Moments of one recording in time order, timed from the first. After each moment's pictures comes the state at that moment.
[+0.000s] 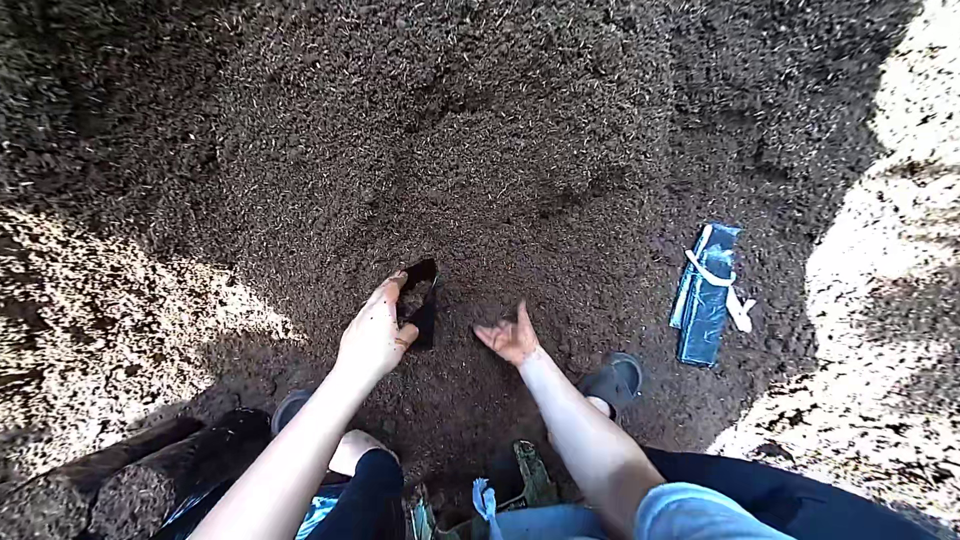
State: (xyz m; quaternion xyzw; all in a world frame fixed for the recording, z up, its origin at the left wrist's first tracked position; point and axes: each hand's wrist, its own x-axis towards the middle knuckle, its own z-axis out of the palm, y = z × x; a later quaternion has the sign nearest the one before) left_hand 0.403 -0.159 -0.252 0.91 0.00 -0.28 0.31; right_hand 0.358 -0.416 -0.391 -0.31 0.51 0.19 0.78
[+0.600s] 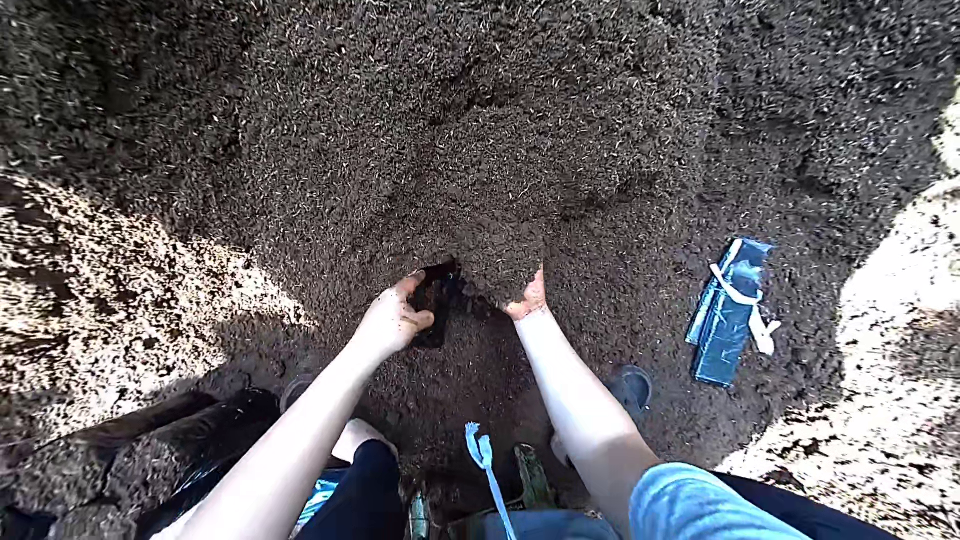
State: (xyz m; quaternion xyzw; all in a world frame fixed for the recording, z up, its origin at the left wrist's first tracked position) left_hand 0.416 -0.159 -0.254 0.83 0.07 -0.37 0.42; right_hand 0.433 -0.393 -0.352 -0.24 0.32 0.11 0.91
